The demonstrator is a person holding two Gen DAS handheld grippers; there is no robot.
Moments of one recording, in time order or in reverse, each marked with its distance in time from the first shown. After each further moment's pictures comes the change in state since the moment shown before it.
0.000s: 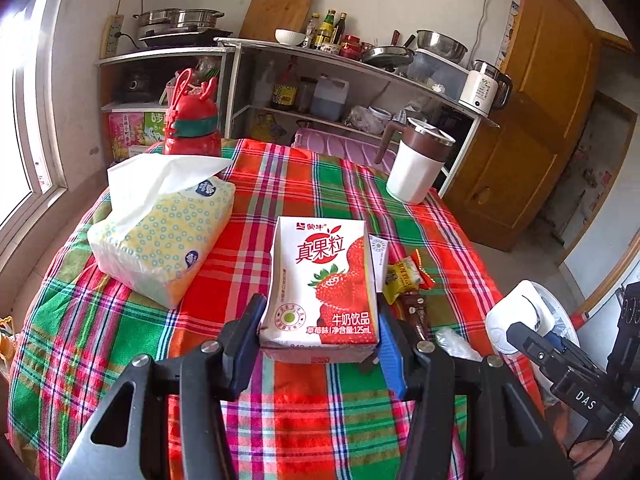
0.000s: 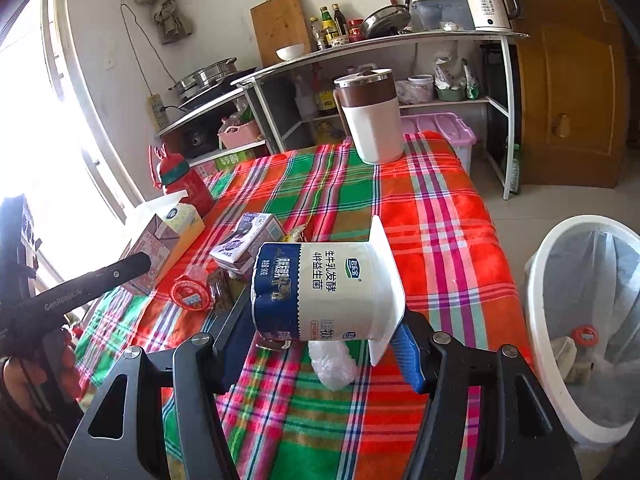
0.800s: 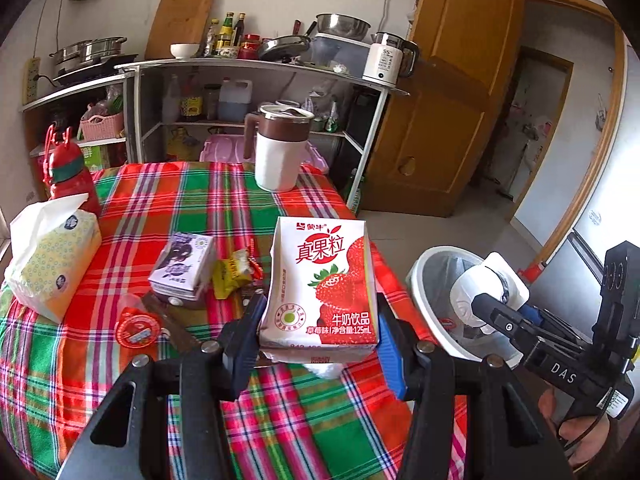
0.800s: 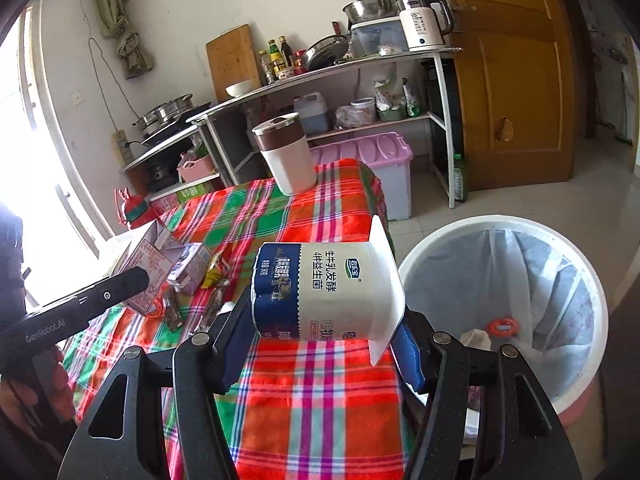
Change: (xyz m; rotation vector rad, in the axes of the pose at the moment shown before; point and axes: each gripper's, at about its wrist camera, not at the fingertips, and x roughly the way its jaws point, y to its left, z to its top) left arm -0.002 -0.135 -0.012 0.189 0.020 -0.191; right arm -0.081 -0.078 -0.005 0.081 -0.090 -0.138
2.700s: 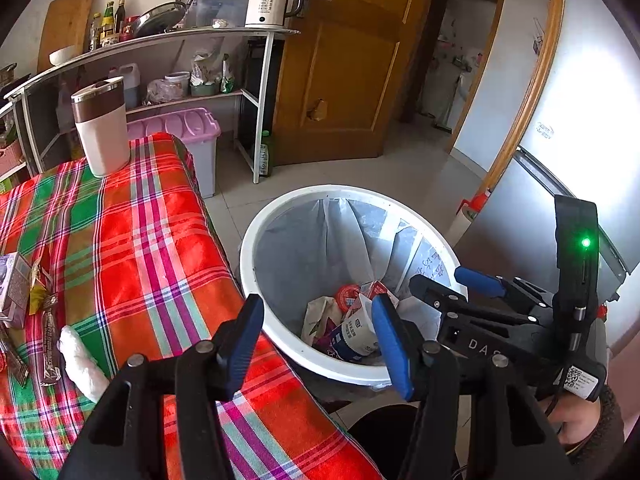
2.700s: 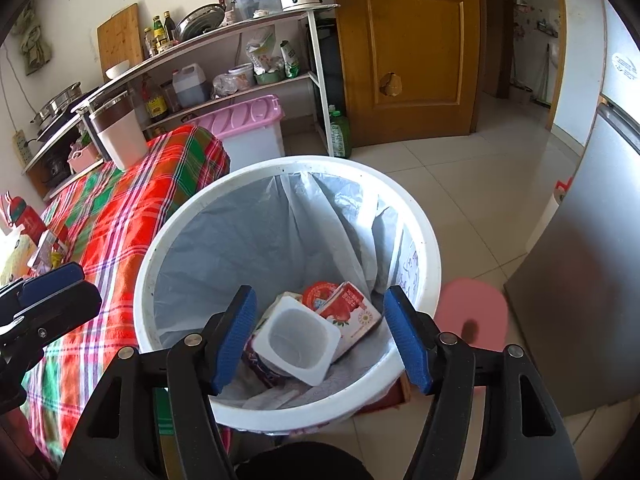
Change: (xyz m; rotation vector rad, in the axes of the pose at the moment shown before) left arm 0.078 -0.157 -0.024 0.201 0.153 -0.184; right arm -0.009 -0.143 -0.020 0.100 0.128 -0.334
